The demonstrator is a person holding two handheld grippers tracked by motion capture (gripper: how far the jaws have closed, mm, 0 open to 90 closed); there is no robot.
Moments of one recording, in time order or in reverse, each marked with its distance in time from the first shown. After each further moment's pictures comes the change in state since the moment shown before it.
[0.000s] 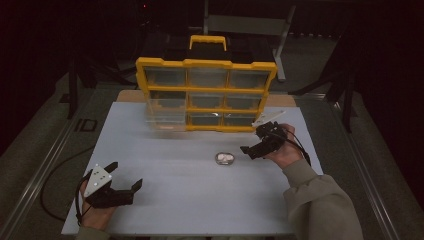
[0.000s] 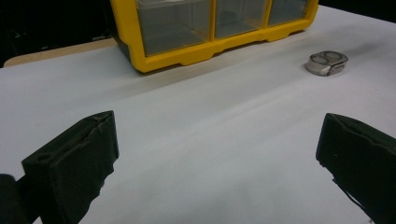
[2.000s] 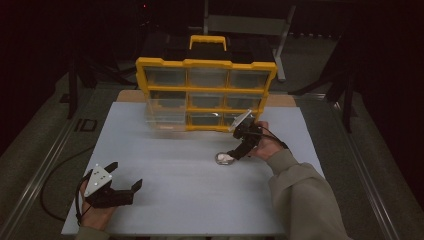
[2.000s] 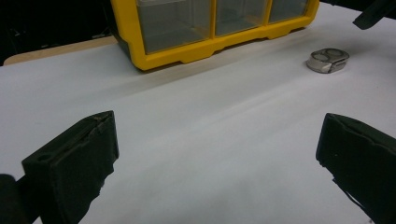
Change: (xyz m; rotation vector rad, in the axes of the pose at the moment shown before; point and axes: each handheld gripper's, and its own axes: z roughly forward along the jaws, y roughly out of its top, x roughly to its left) left arm 0.001 0.000 0.000 0.008 -0.001 0.003; right arm 0.000 0.019 0.075 0.199 0.091 -0.188
